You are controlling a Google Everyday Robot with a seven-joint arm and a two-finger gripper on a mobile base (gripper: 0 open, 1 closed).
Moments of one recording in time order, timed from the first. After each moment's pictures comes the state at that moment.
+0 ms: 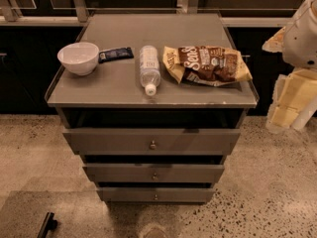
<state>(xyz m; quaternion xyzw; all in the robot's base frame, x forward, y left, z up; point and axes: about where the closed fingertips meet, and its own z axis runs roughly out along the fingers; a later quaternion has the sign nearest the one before) 0.438 -0.217 0.976 -0.60 0.78 -0.03 0.16</state>
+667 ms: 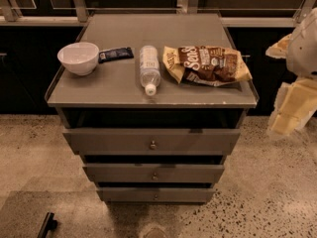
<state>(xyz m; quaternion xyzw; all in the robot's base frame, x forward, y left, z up) 0.433 -0.219 0.967 -0.60 0.78 -0.03 0.18</state>
